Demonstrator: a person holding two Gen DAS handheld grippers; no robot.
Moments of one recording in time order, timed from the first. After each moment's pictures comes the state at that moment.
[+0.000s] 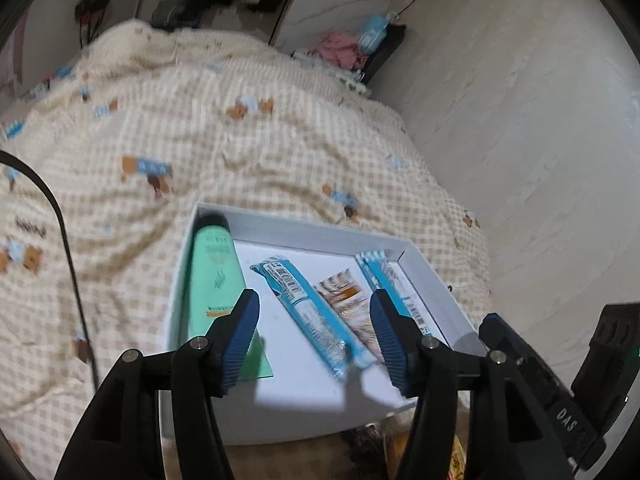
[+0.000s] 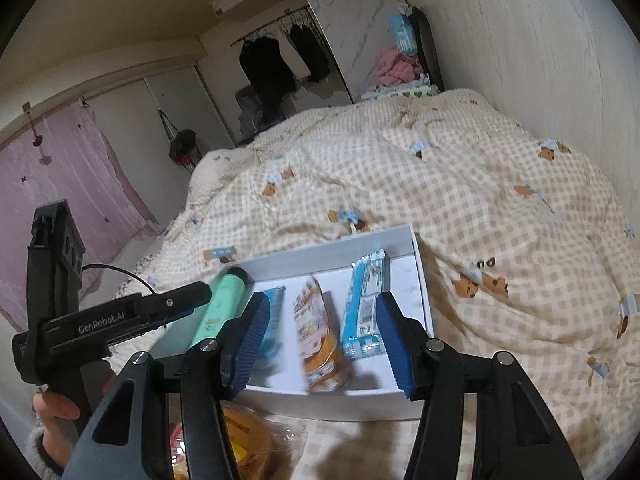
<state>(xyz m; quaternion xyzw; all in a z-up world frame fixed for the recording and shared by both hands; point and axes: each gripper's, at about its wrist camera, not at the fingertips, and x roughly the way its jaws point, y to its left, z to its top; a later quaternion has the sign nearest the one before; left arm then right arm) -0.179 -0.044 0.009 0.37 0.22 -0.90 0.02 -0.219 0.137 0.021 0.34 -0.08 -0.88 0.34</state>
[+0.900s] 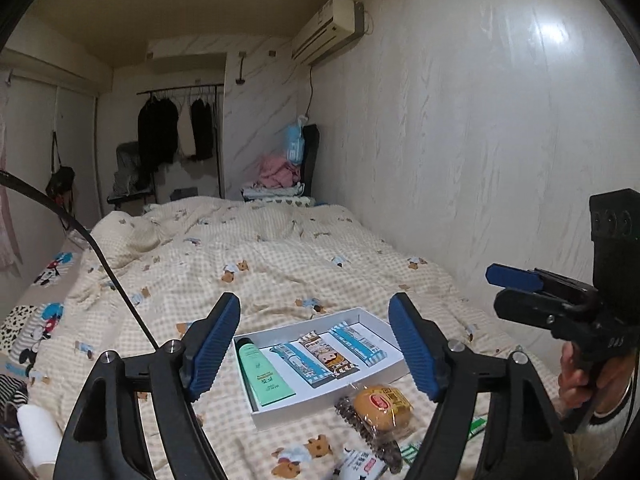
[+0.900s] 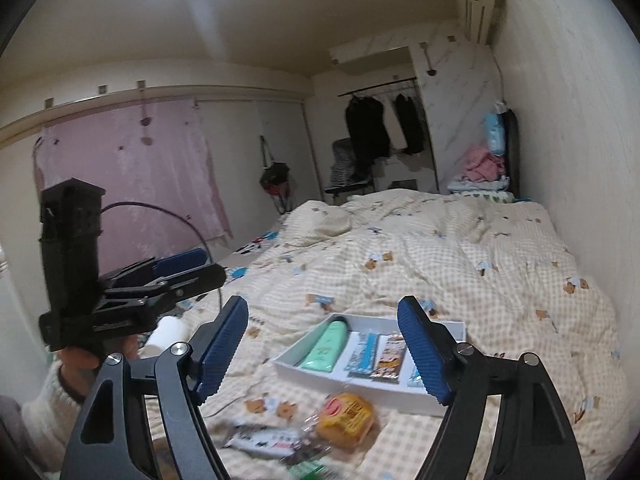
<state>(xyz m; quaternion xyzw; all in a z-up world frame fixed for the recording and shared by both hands) -0.019 -0.012 0.151 0.18 0.02 -0.98 -0.03 -0.088 0.171 0.145 0.19 -0.02 -0.86 0.48</state>
